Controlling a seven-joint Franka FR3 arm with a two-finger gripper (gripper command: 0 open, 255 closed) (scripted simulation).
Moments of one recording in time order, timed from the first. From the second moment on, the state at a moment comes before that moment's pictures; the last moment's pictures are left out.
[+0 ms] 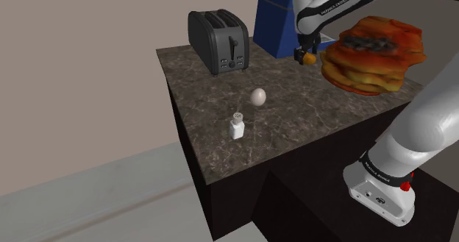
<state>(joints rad) -0.20 0.07 -0.07 -2.15 -0.52 2.12 0.11</state>
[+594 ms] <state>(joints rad) -0.23 0.30 -0.13 -1.94 -0.66 2.16 0.19</state>
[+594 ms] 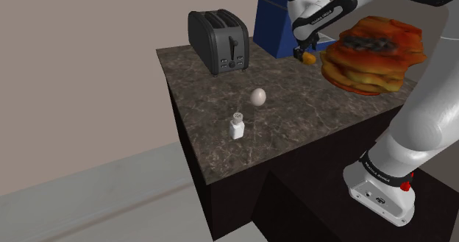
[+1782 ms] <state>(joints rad) -0.25 0.35 -0.15 -1.94 -0.69 2.23 0.21</state>
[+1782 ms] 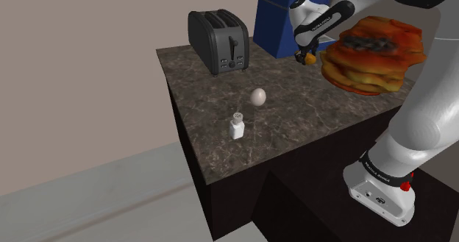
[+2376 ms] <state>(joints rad) -0.25 0.33 -0.15 -1.93 -0.68 2.20 0.19</state>
